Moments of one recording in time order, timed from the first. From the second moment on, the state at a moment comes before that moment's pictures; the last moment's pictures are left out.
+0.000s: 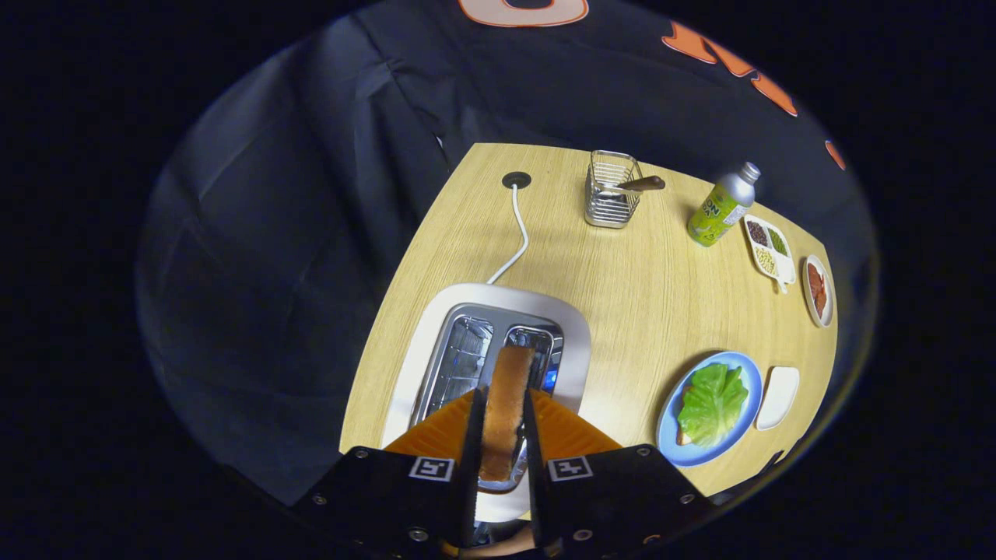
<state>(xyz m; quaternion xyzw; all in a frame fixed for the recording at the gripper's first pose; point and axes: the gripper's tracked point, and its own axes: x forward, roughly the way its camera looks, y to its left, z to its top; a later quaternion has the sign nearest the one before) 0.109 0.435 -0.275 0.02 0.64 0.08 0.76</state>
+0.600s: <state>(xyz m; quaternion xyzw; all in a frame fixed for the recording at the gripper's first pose) 0.117 0.430 -0.230 0.06 0.61 0.10 0.78</state>
